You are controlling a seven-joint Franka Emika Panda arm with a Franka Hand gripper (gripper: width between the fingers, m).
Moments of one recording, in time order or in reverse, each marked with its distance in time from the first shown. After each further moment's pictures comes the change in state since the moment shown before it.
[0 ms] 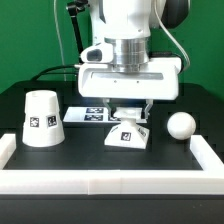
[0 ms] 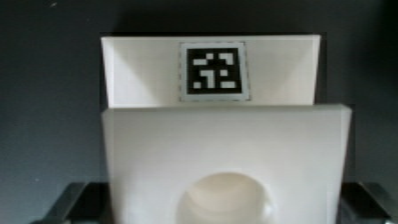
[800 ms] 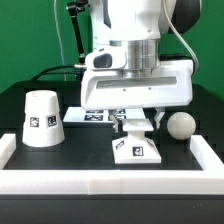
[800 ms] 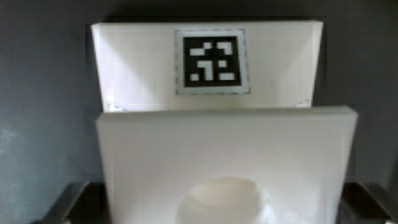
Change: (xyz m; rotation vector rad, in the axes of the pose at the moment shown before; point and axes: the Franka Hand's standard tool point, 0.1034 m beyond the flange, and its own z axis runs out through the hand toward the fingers) arm 0.067 -0.023 -0.002 0.015 0.078 -0.245
